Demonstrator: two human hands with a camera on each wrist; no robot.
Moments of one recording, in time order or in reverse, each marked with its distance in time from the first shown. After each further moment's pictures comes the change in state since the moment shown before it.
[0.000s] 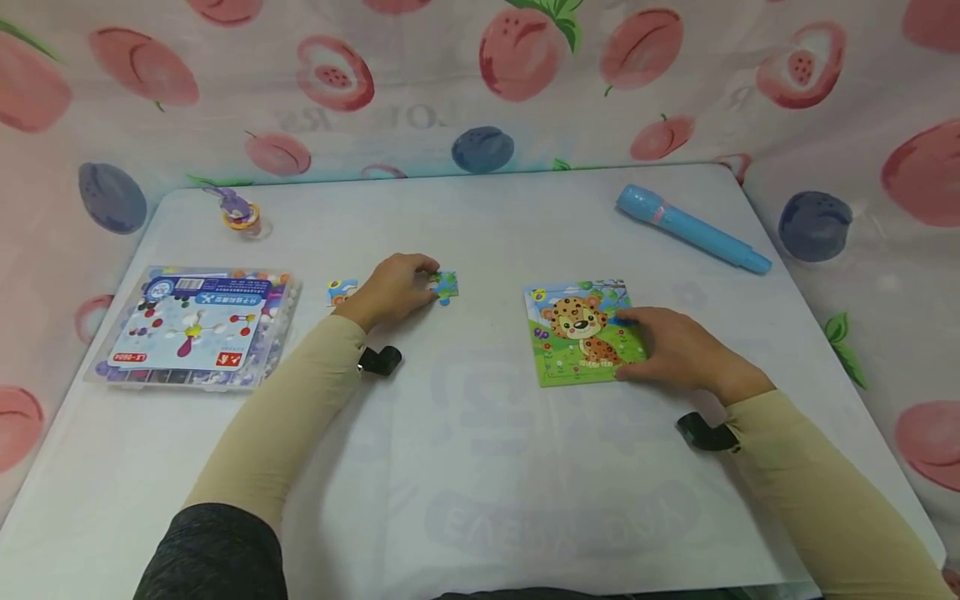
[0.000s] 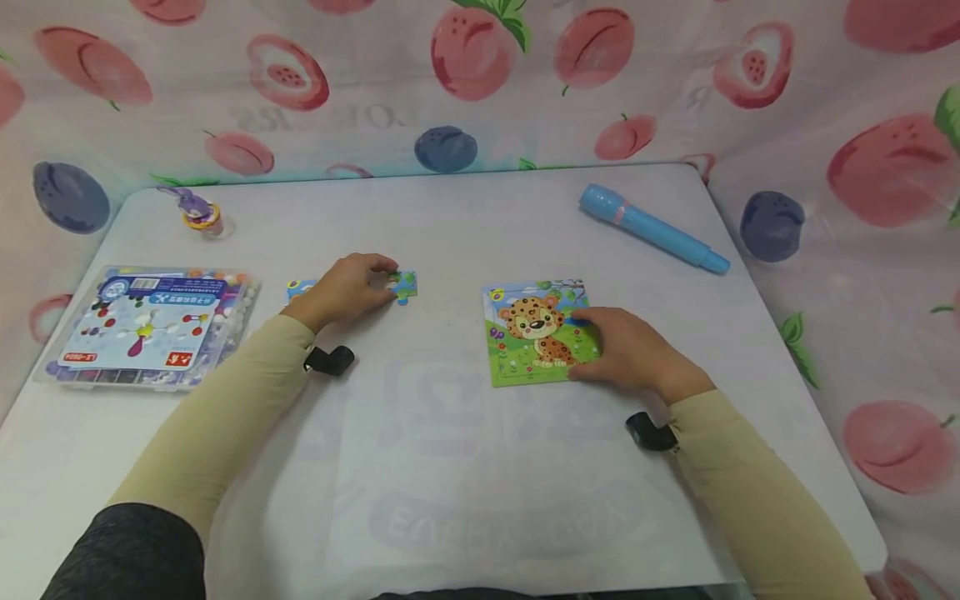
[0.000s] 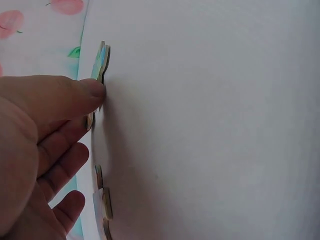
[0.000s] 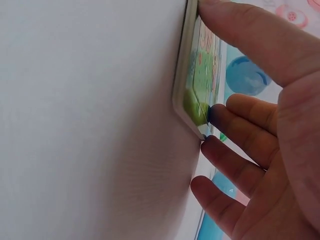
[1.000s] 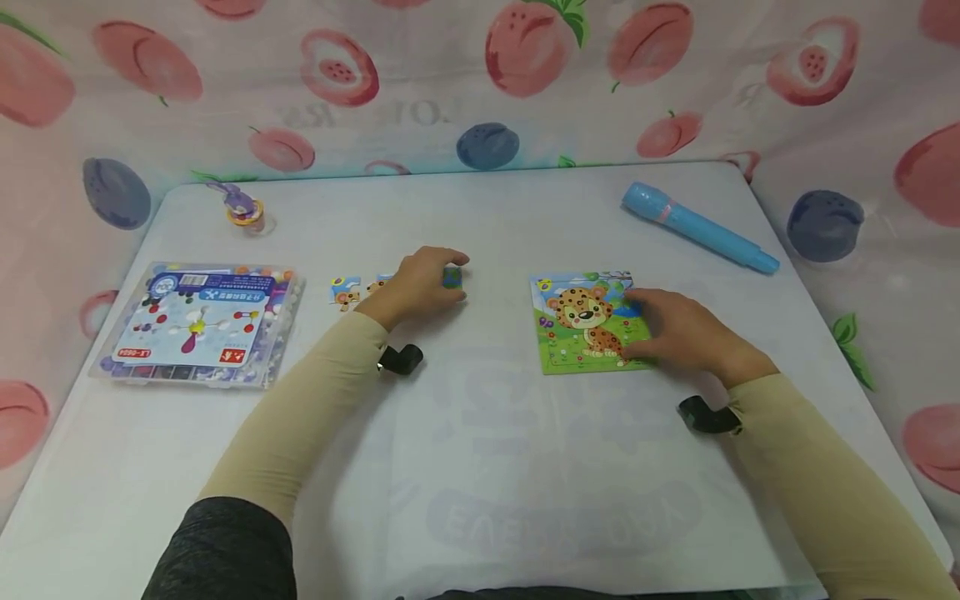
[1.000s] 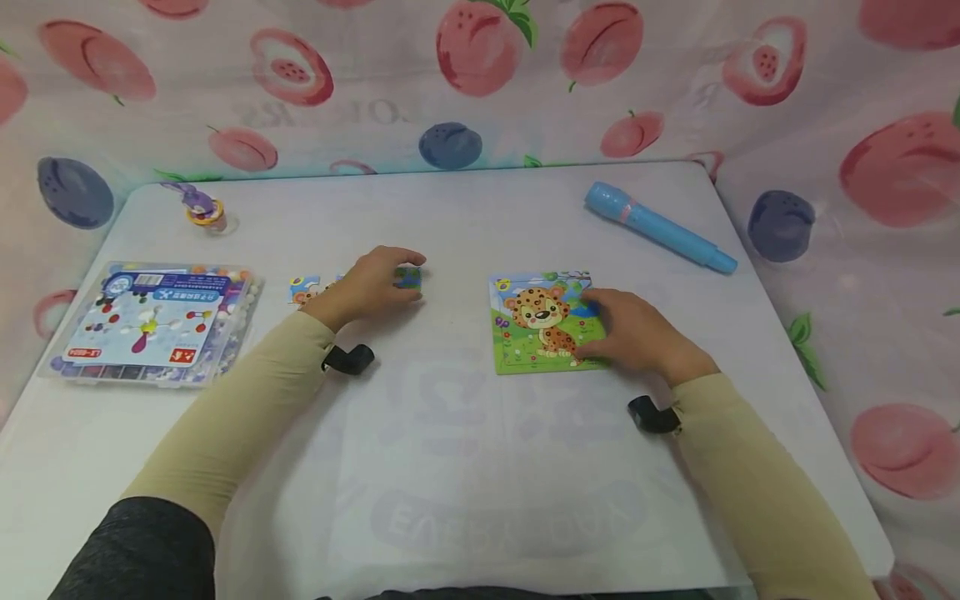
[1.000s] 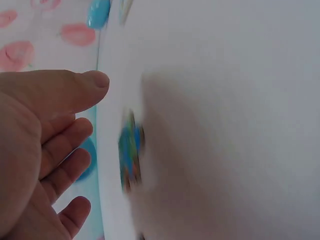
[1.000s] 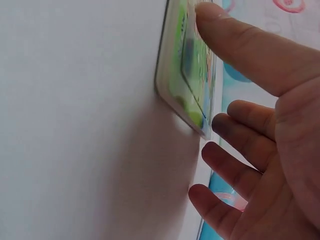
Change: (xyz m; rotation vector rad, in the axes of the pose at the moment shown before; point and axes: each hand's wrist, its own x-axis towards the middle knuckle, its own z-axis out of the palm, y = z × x) left_hand 0.010 0.030 0.007 0.033 -0.033 0.039; right_hand 0.018 0.006 -0.010 0.070 -0.018 0.093
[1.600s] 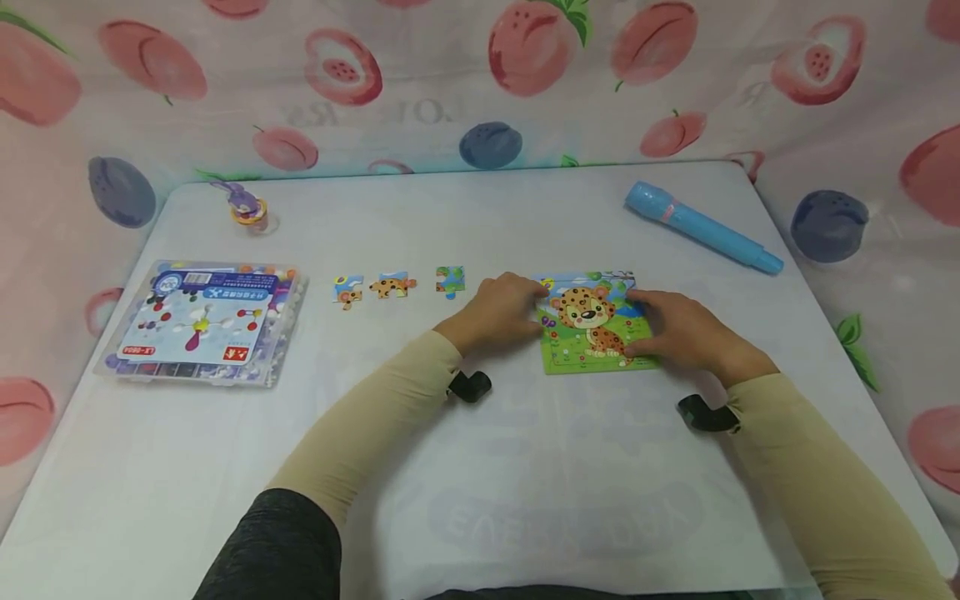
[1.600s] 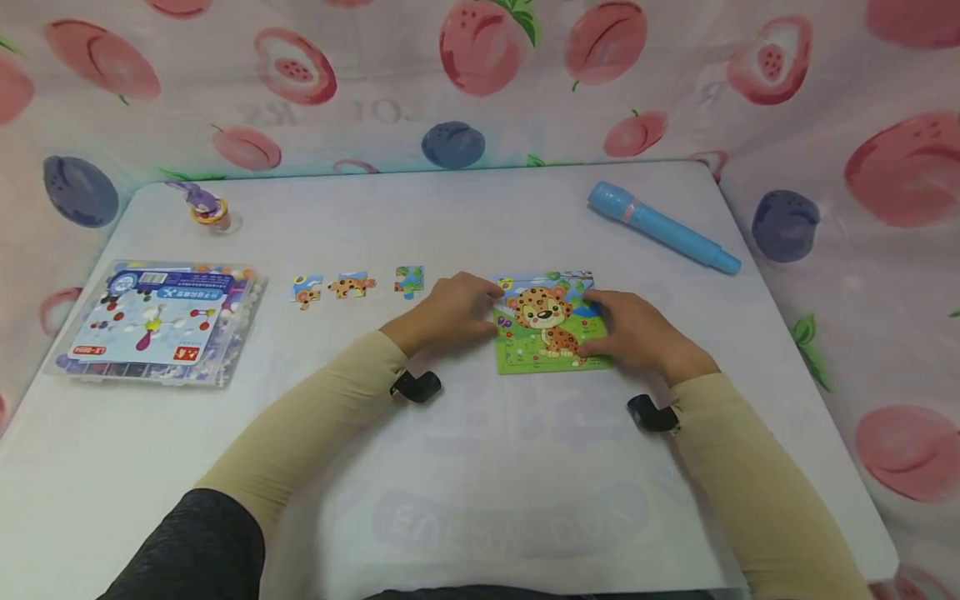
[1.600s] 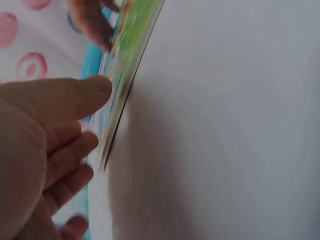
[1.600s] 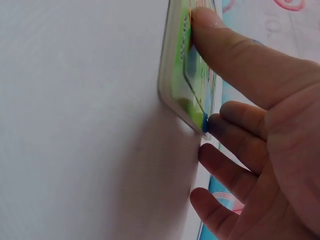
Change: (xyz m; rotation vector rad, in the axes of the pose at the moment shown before) left_hand 0.017 0.075 0.062 0.157 -0.067 0.141; right_hand 0.006 0.003 0.002 0.020 -0.036 0.032
